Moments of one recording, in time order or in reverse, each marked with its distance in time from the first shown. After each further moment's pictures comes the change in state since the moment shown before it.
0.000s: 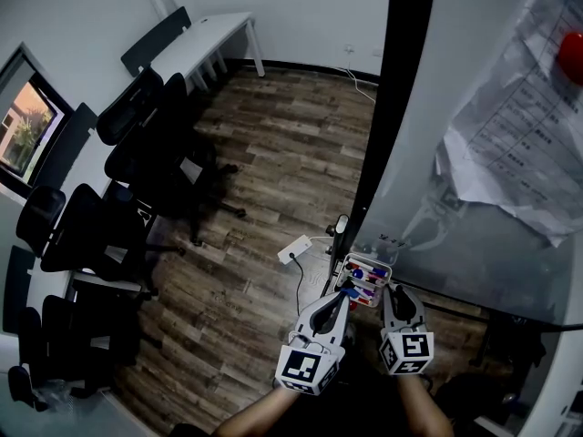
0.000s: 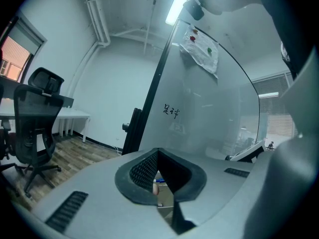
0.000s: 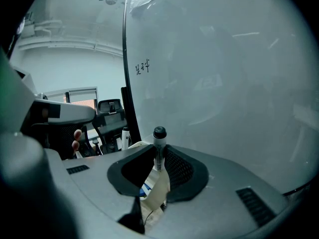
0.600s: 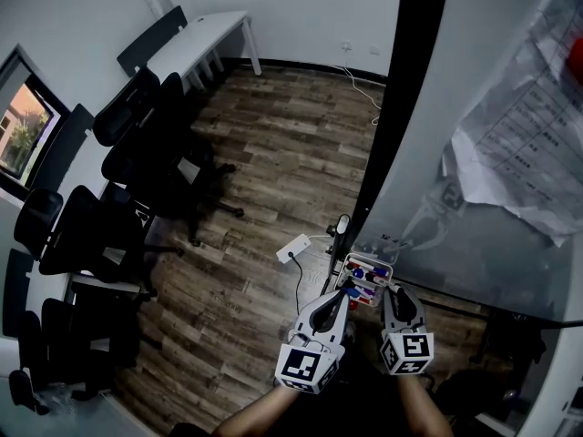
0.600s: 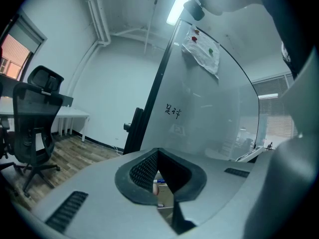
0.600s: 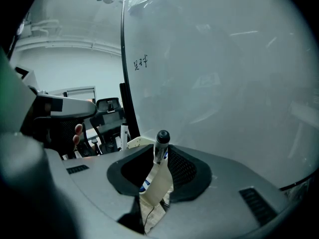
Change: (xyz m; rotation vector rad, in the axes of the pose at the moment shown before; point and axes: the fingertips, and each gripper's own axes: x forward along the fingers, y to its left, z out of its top) left arm 0.002 0.004 0.000 -0.003 0.001 -0.016; right arm -0.001 -0.003 -0.013 0.019 0.018 -0.016
